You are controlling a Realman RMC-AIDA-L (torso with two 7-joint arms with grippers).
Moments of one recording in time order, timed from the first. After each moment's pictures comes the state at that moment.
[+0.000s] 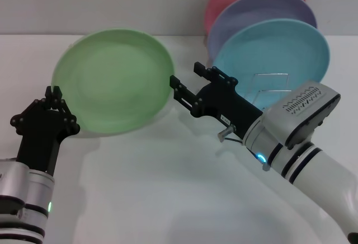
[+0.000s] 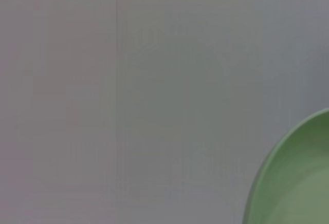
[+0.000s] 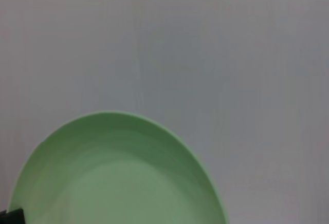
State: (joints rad) left arm -0.20 -2.08 2.67 0.73 -1.34 1.21 0.45; right arm 0.68 2.09 0.08 0.41 -1.82 -1.04 0.16
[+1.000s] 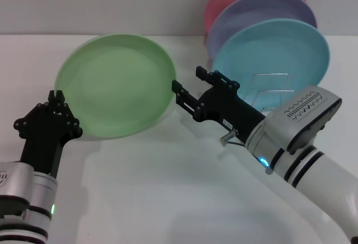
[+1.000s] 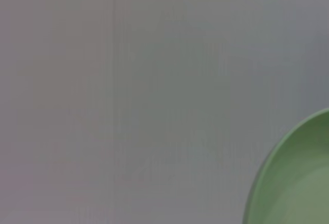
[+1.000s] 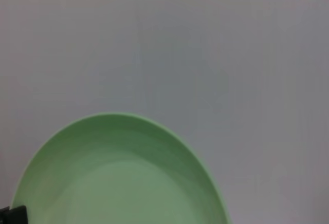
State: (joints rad) left arm -0.20 -2.08 2.70 0.74 -1.39 1.21 0.48; right arm 0.67 2.09 0.08 0.41 -1.84 -1.04 0.15
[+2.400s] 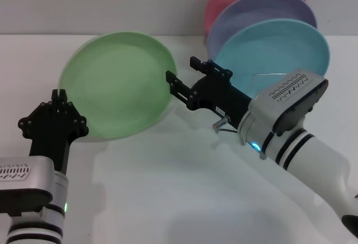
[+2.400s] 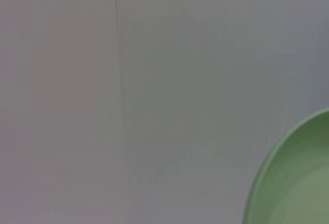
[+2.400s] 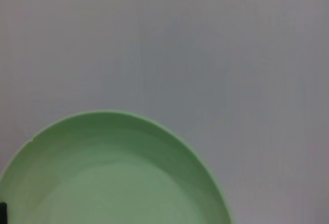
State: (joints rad) left arm -0.20 -2.08 2.75 0.91 -1.56 1.24 0.74; right arm 0.73 2.09 0.12 0.39 -1.84 -0.97 0.15
